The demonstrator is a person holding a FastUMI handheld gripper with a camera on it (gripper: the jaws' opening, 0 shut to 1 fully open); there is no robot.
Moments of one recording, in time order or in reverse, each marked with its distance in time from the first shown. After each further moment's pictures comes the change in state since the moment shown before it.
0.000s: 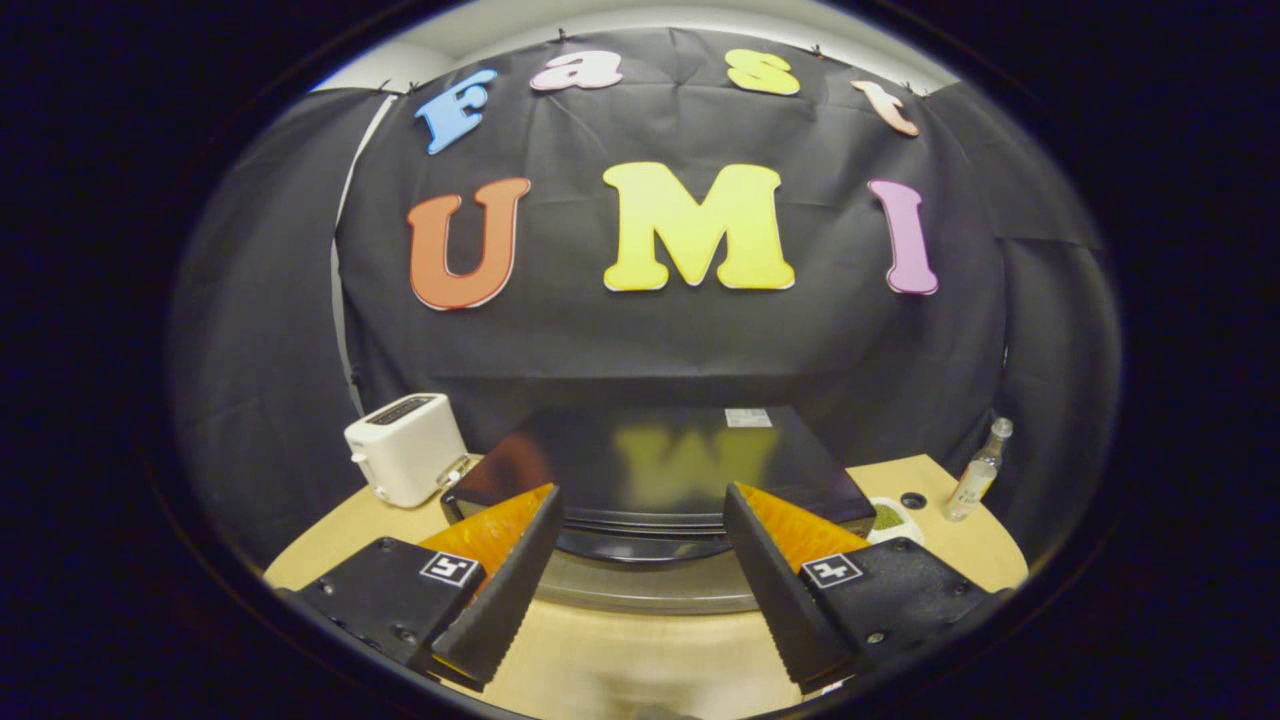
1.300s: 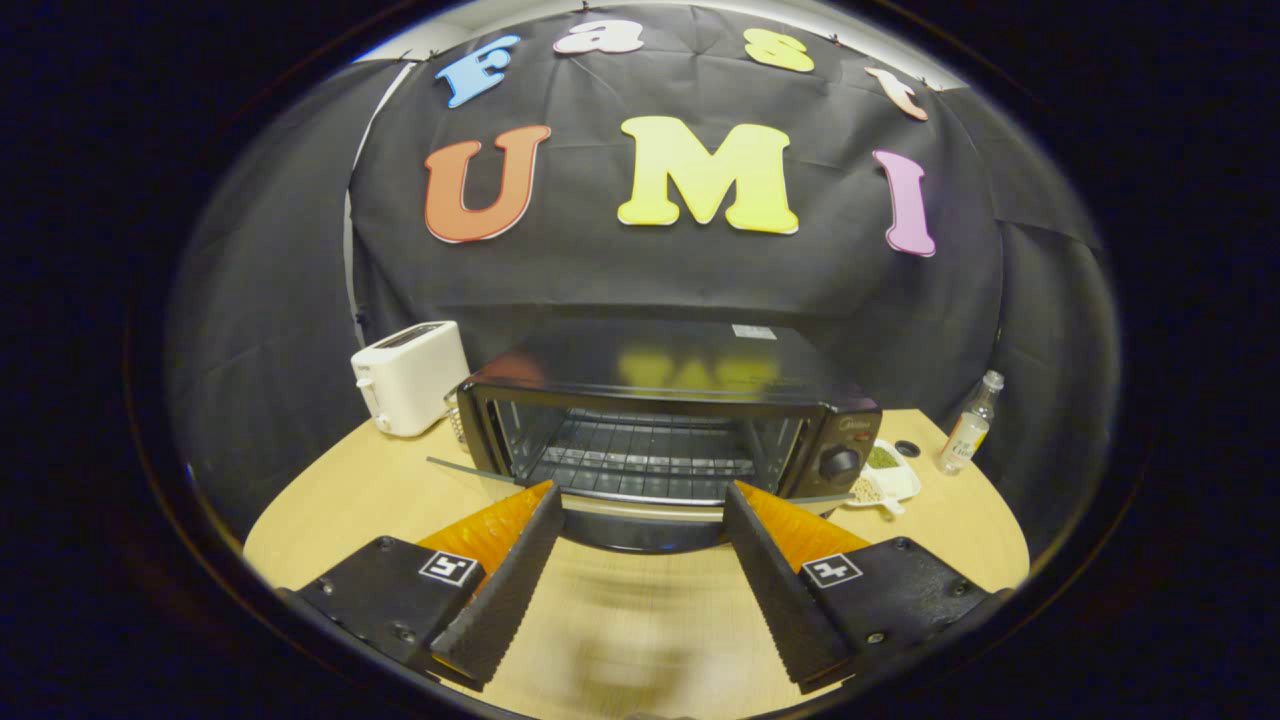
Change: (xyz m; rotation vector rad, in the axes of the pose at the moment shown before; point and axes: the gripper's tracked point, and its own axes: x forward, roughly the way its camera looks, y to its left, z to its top) arm -0.062 0.009 -0.079 -0.023 0.146 -0.019
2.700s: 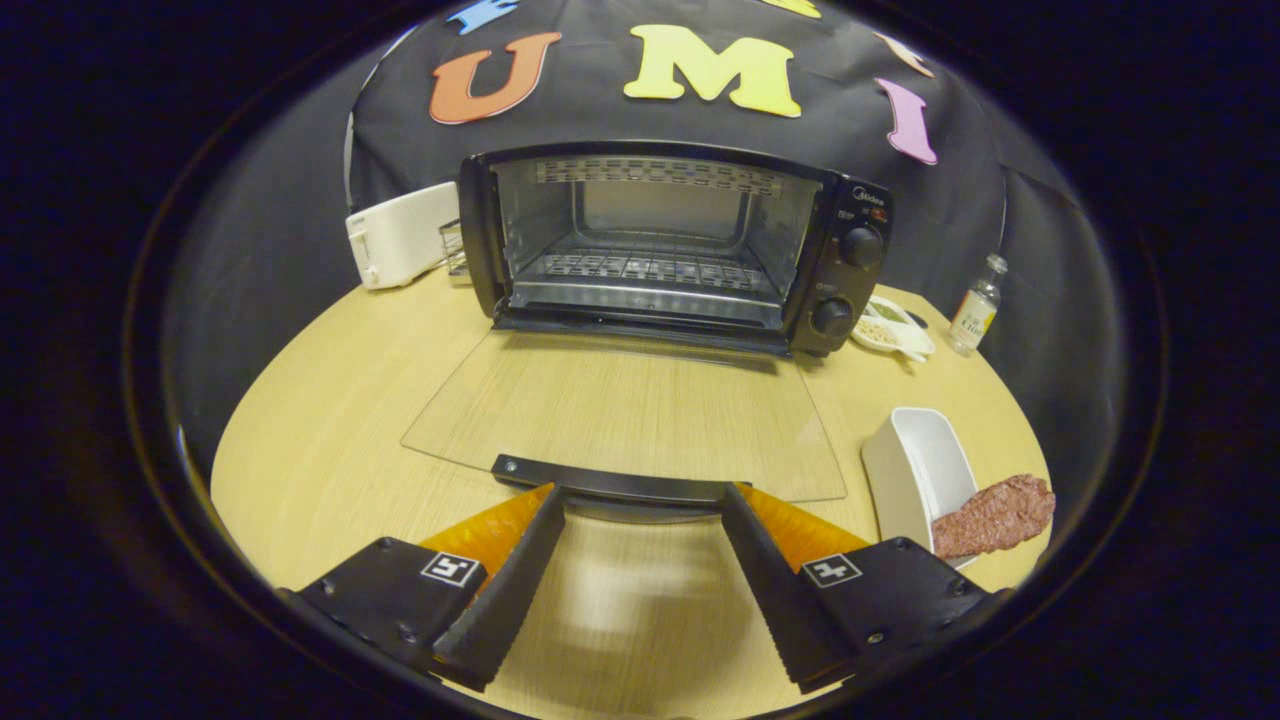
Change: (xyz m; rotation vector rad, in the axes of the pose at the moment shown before) arm -0.012 -0.007 -0.165 -0.036 0.314 -0.026
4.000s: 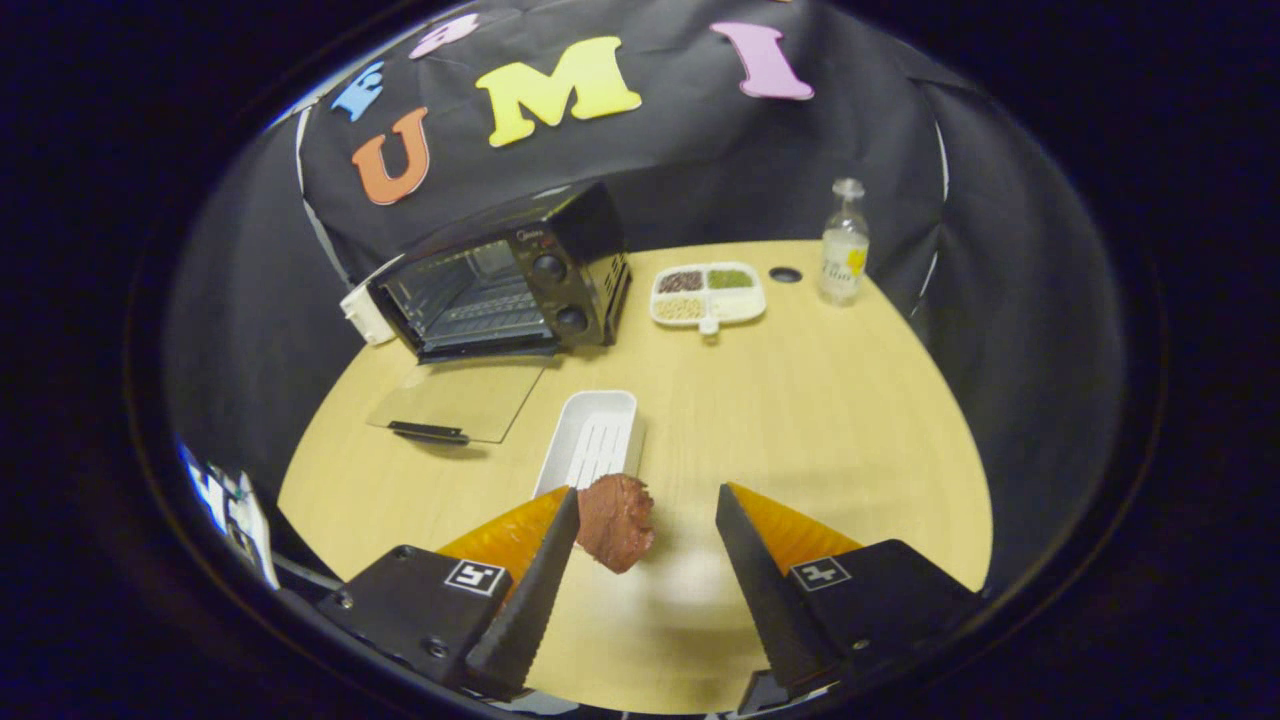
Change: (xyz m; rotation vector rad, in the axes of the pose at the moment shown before) arm -0.095 -0.270 -0.012 0.207 0.114 0.260
